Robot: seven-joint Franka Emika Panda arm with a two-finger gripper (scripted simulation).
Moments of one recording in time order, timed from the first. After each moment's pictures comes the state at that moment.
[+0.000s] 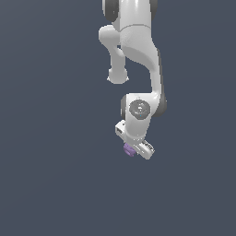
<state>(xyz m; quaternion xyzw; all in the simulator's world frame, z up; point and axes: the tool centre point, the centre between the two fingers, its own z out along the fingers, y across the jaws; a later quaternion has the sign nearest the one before) 0.043 0.069 0.043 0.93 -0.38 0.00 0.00</state>
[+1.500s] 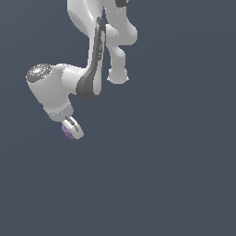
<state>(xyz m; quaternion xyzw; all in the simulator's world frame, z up) -0.002 -0.218 0.142 0.92 -0.38 0.00 0.00</state>
